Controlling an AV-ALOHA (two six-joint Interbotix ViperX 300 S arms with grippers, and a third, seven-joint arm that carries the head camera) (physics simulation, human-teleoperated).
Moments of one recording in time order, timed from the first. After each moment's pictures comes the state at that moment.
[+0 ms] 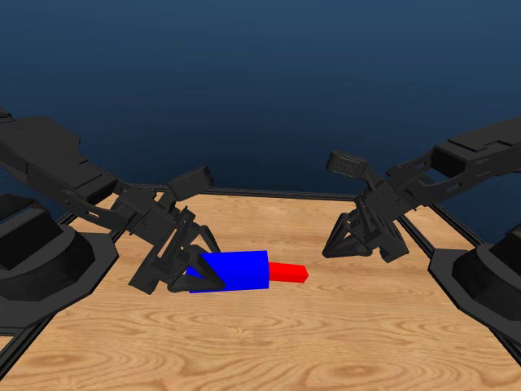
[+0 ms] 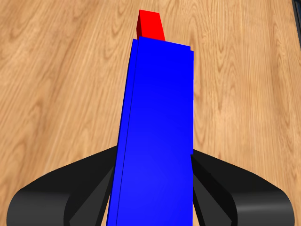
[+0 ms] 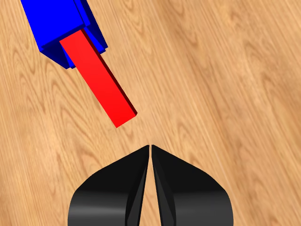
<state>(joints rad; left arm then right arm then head) -0.13 -0.26 0.92 -0.08 0.06 -0.35 0.03 -0.15 0.60 0.01 0.55 0.46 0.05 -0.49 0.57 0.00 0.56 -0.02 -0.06</state>
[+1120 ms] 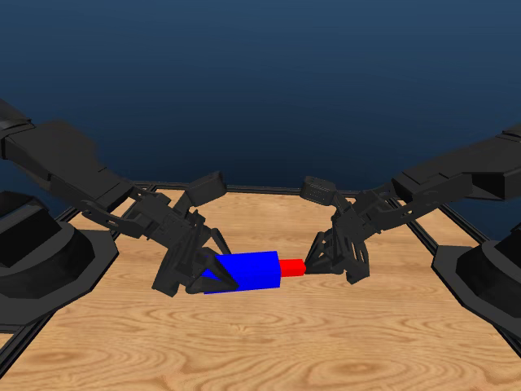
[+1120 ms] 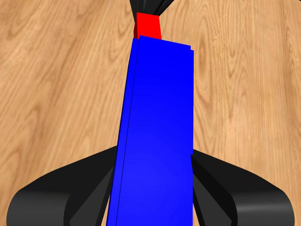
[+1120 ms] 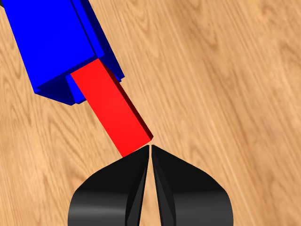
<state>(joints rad) -0.12 -0.16 0.90 0.01 -0.02 -0.45 0.02 0.04 0.59 0.12 0.37 0.34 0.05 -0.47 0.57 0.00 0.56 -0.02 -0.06</state>
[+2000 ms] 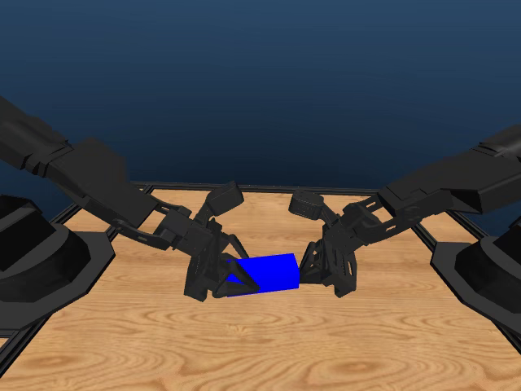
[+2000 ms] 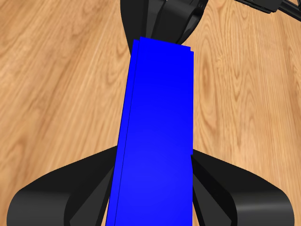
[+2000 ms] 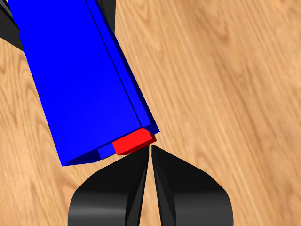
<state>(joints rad) -0.08 0.01 0.84 0.13 -0.20 -0.56 0.04 0.12 0.58 0.12 0.32 0.35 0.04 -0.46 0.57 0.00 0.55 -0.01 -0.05</state>
